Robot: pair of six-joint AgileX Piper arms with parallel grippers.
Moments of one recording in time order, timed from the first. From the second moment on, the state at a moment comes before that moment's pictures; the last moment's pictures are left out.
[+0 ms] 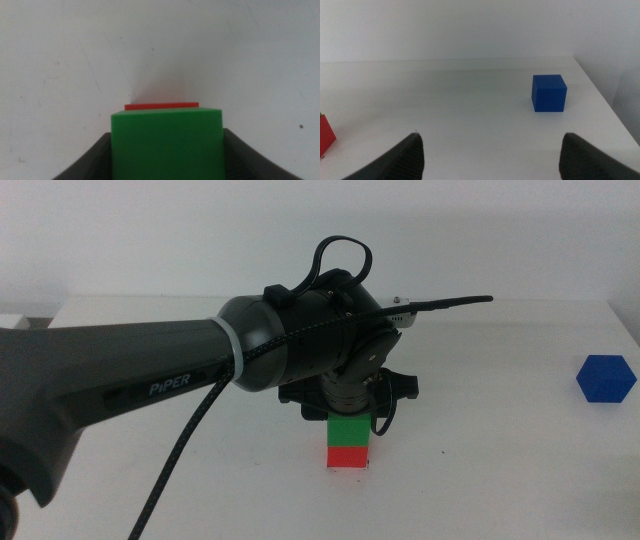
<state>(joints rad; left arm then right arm) -0.83 1.94 -1.50 0.30 0.89 -0.97 0.03 0.00 0.00 0.03 0.27 0.01</state>
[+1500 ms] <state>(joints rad) -0.83 0.91 -1.17 -0.12 0.96 0.02 0.03 0.00 0.00 0.03 0.27 0.01</state>
